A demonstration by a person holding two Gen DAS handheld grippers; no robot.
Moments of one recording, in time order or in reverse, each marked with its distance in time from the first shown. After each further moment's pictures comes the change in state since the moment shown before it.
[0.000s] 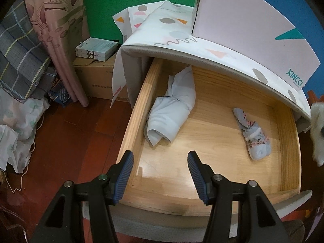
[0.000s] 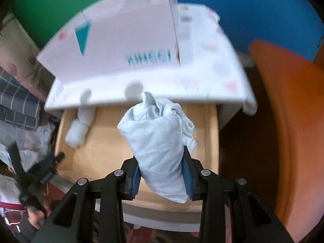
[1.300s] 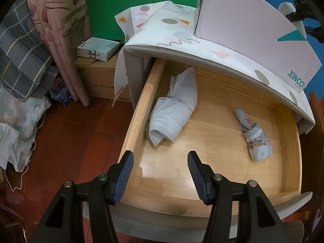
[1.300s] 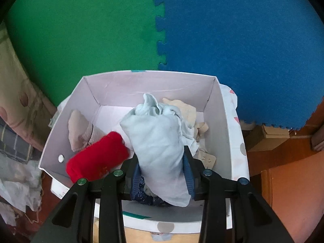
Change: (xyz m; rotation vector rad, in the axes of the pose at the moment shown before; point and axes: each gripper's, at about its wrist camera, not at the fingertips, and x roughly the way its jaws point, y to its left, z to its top) left arm 0.000 0.003 -0.001 -0.007 -0.003 0.003; right arm 0.013 0.093 0.182 -0.095 -0.185 -0.116
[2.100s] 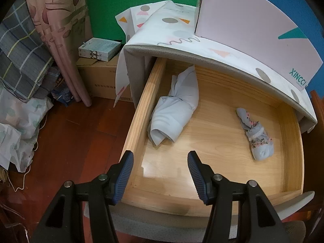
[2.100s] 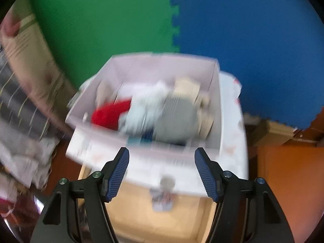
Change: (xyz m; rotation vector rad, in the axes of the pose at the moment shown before) left arm -0.001 -0.002 -0.001 0.009 0.000 0.020; right arm -0.063 -0.013 -0.085 -0.087 0.060 0.166
